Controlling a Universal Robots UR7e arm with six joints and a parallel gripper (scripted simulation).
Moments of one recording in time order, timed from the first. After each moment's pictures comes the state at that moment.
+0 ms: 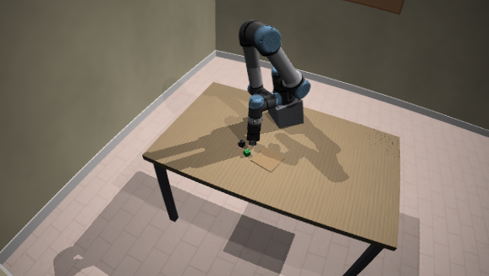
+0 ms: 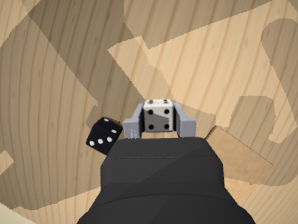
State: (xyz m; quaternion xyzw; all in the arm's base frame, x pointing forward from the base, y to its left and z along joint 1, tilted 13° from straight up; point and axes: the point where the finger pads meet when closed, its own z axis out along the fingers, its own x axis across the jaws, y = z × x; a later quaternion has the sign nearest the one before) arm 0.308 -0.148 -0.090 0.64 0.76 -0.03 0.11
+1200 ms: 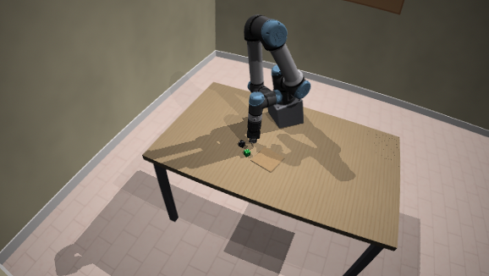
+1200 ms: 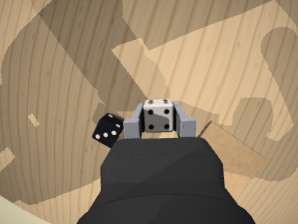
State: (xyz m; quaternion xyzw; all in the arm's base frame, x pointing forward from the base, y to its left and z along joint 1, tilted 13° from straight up) arm 0.306 -0.145 -0.073 0.64 0.76 -0.03 0.11
